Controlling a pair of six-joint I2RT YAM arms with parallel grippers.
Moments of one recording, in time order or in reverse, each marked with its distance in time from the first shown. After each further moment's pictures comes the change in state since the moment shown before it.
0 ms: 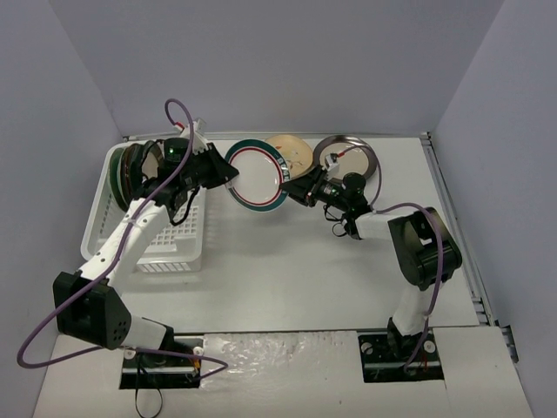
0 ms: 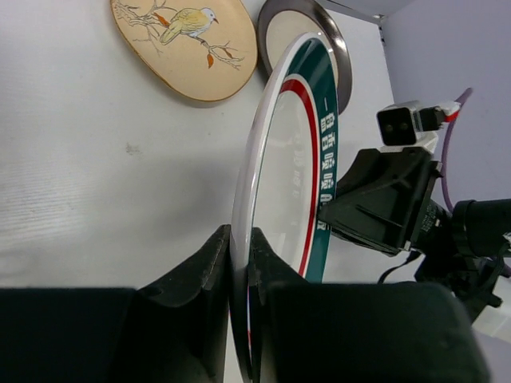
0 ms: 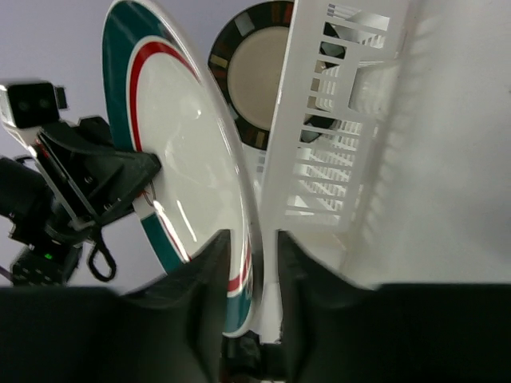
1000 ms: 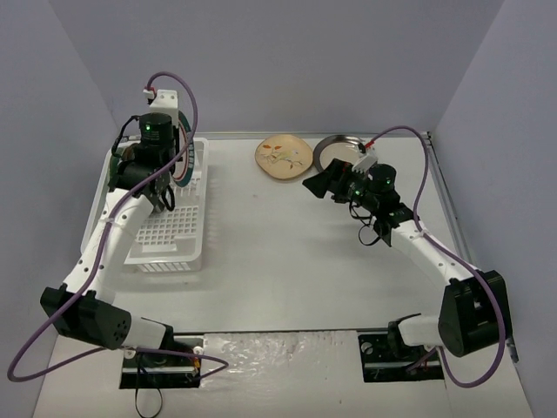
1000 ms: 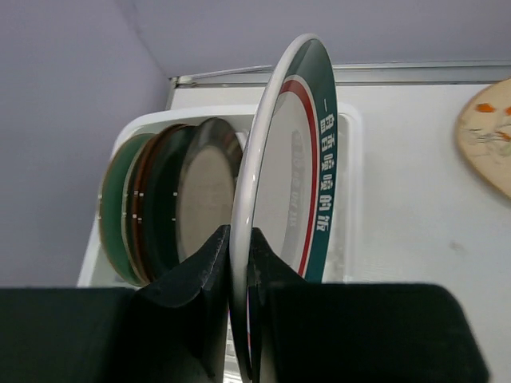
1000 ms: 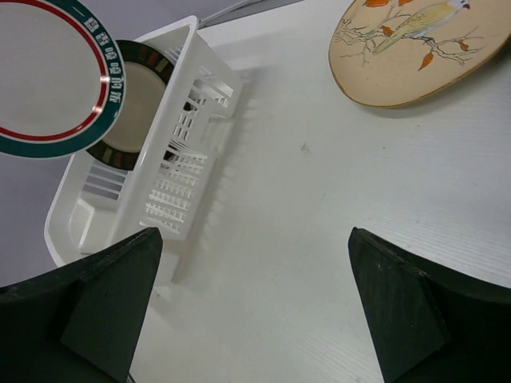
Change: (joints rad) left arm 0.044 -0.008 0.288 -0.247 -0.721 0.638; right arm -0.069 -0.503 -0.003 -0.758 0.284 -0.728
